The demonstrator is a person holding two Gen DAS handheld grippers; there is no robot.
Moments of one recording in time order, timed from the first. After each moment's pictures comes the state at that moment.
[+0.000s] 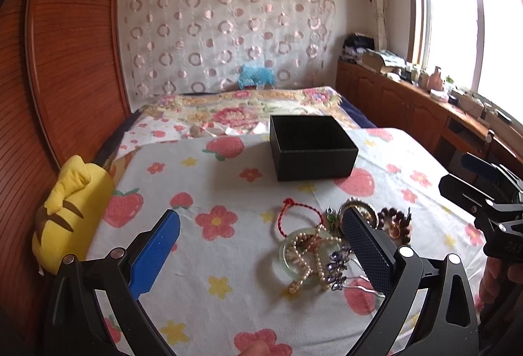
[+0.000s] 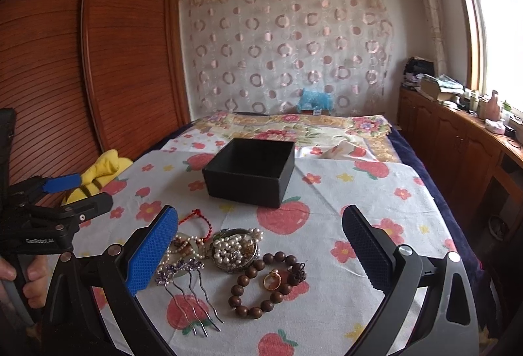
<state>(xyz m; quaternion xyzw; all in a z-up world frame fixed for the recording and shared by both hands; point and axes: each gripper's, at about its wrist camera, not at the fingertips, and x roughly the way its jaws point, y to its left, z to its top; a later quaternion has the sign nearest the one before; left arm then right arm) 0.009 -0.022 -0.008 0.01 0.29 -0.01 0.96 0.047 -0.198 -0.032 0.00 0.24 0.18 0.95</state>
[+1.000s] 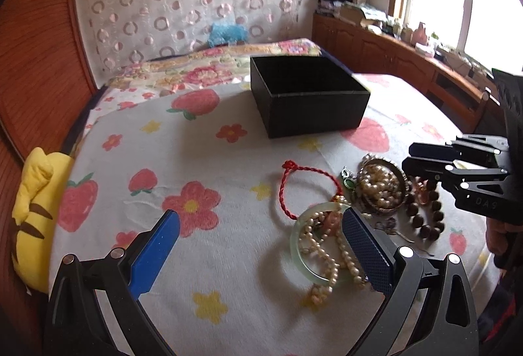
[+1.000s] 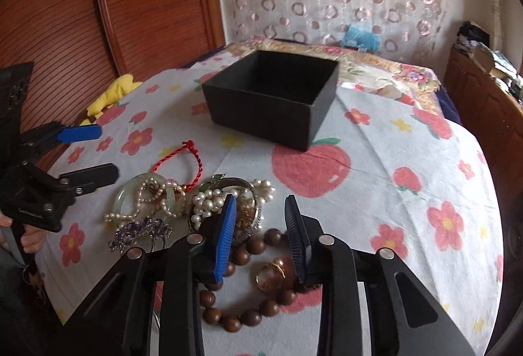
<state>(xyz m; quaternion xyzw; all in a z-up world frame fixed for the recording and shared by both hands) 0.079 -0.004 -0.071 0.03 0.39 -0.08 0.92 0.137 -0.166 -0.109 -0.07 0.39 0.27 0.88</state>
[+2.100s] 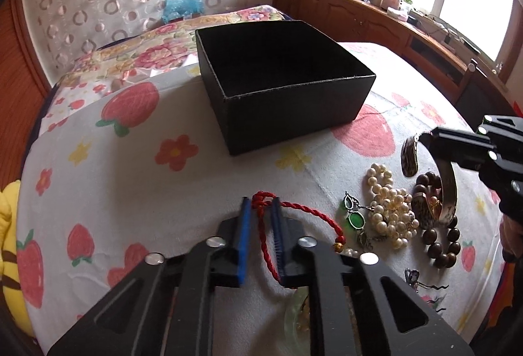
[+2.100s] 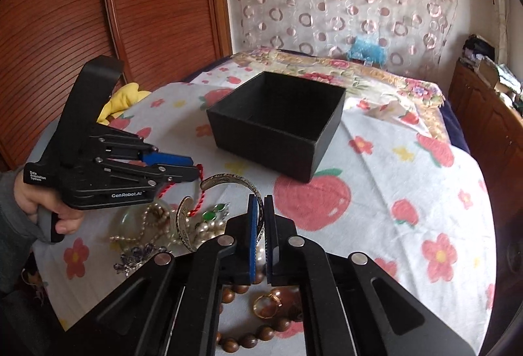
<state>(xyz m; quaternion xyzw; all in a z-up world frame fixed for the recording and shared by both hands) 0.155 -0.030 -0.095 0.06 0.45 -0.17 0.87 0.141 -0.172 -0.085 -0.07 0.36 0.27 0.89</state>
